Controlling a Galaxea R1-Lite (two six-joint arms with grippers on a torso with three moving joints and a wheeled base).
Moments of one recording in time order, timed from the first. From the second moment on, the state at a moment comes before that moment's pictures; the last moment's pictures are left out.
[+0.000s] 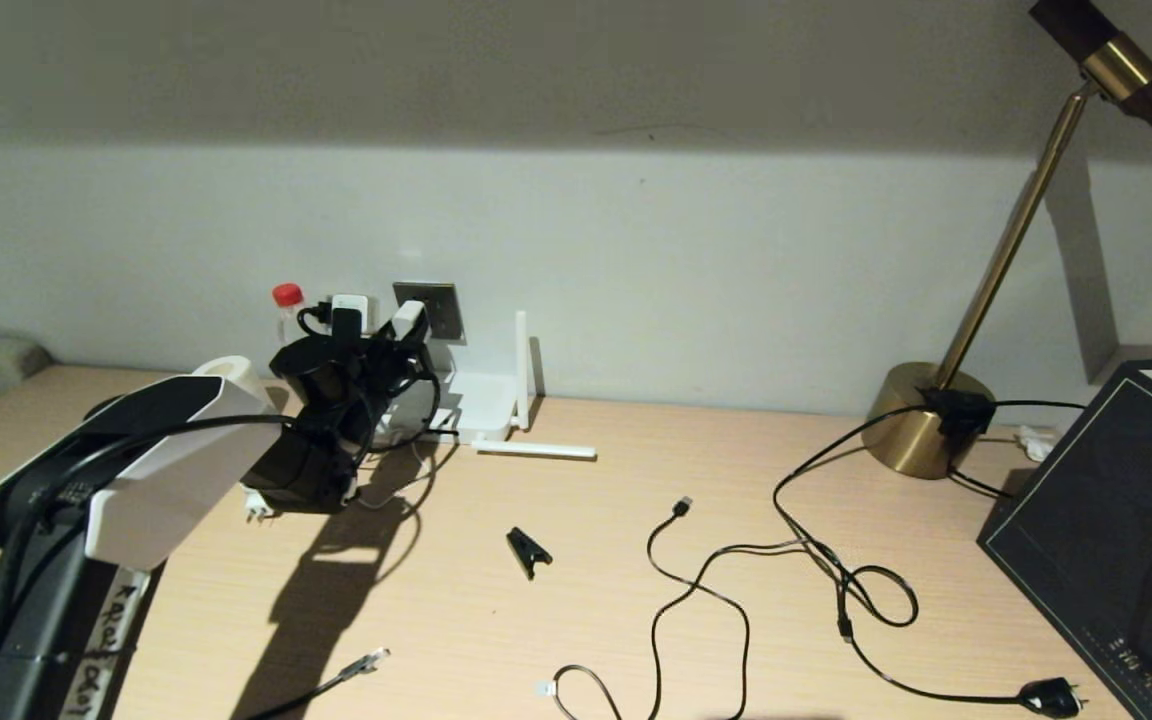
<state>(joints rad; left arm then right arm) -0.11 2.54 -1.53 -1.32 -0.06 0.06 -0.01 0.00 0.00 -0.09 0.00 0.00</state>
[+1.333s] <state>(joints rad) -0.11 2.53 -1.53 -1.32 -0.06 0.06 -0.01 0.00 0.00 -0.09 0.00 0.00</state>
